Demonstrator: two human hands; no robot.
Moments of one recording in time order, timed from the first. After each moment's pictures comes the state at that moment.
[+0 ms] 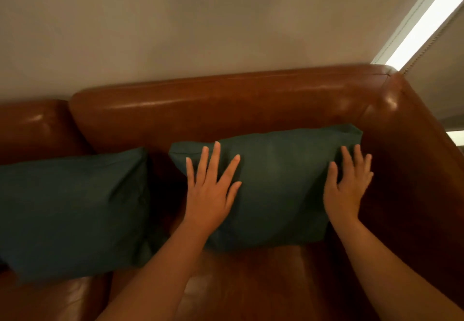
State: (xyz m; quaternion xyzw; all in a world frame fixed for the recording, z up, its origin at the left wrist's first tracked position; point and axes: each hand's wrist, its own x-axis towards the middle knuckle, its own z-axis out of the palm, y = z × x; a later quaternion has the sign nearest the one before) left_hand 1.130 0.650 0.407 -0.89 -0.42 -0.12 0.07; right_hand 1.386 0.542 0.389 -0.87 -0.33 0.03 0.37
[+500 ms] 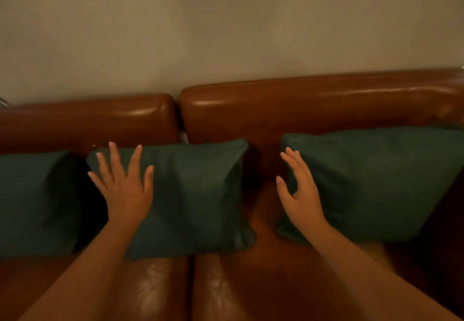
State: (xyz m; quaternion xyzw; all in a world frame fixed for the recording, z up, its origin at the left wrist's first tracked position) left_hand 0.760 0.756 0.457 -0.73 -0.66 -0.16 0.01; right_hand 1.073 0.624 0.445 -0.67 -0.52 0.22 0.48
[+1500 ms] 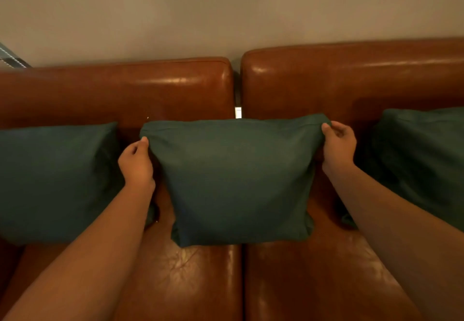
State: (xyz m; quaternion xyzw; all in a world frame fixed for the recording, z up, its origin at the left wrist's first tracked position) left_hand 0.630 0.864 0.390 -0.34 -0.69 -0.50 -0.41; right_hand 0.997 0.769 0.378 -0.70 -0.08 0.31 0.63
